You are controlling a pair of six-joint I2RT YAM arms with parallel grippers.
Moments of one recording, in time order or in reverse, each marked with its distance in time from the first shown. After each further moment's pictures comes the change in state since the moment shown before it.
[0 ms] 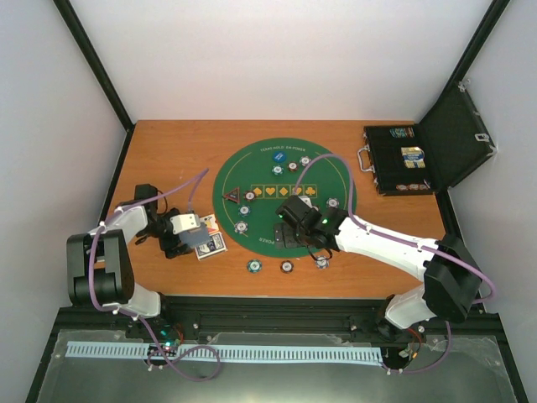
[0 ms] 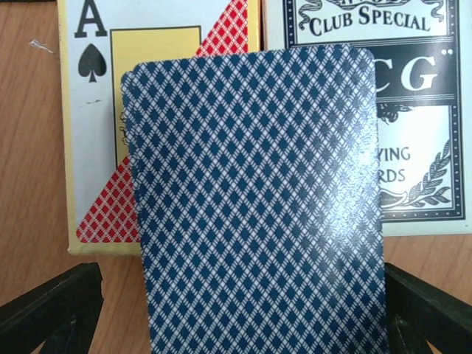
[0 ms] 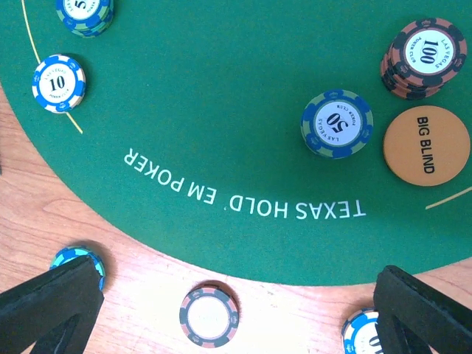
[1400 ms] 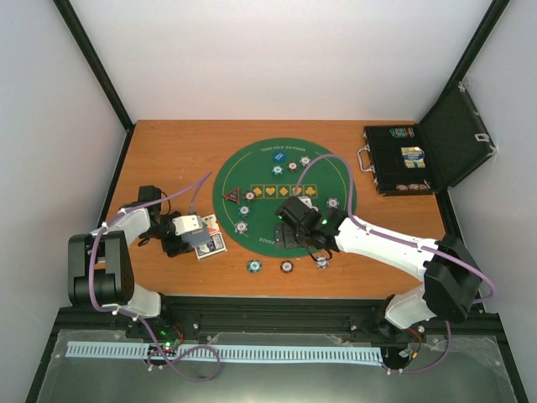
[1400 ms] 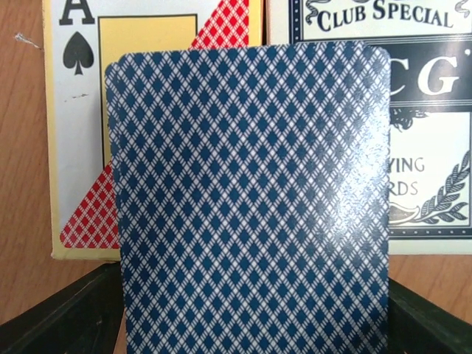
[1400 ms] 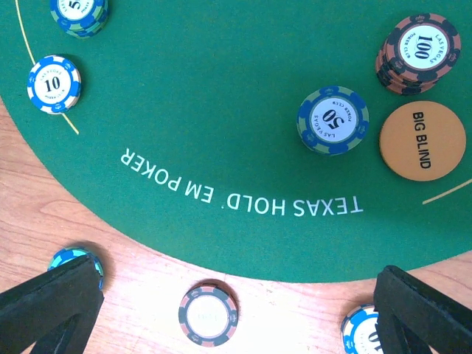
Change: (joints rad) left arm -0.032 -0.007 -0.033 0.051 -0.031 -0.043; right arm 0.006 0.001 0.000 -0.008 0.013 0.019
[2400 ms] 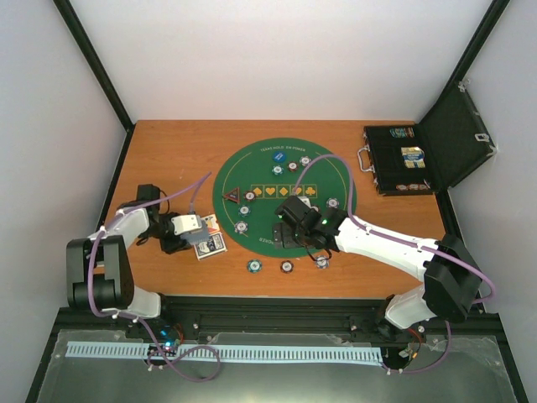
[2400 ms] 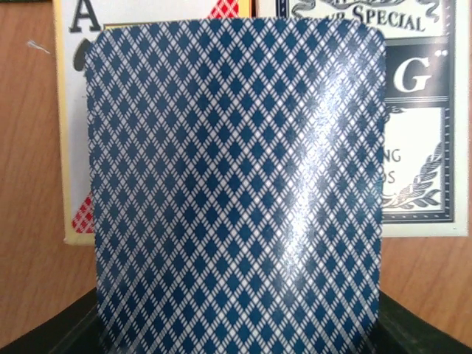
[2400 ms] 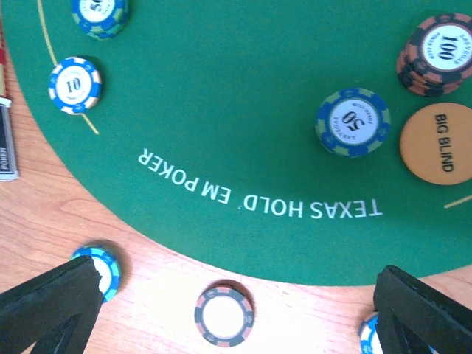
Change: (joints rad) left arm 0.000 -0.021 0.012 -0.037 -0.012 0.014; right arm 0.000 0.000 0.000 0.013 -0.020 0.000
